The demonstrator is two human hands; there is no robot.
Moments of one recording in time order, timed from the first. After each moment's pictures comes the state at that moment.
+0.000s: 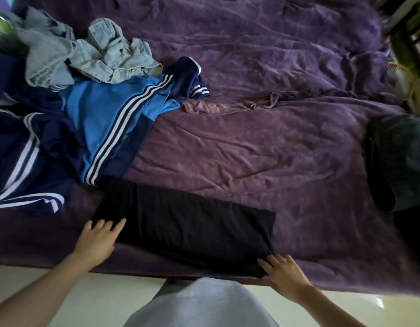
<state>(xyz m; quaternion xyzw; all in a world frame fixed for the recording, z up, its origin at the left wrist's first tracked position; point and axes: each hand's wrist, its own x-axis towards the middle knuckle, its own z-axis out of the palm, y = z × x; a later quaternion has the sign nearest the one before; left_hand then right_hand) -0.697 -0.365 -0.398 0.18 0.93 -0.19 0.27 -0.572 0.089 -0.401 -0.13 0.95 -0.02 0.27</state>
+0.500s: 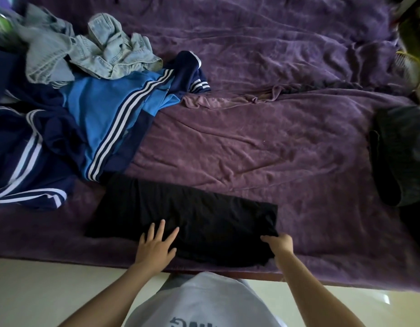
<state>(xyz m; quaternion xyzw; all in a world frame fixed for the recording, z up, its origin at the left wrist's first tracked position) -0.646 -0.252 -0.426 0.12 0.91 -0.03 0.39 -0.626 0.064 -0.414 0.56 0.67 -0.44 0.19</state>
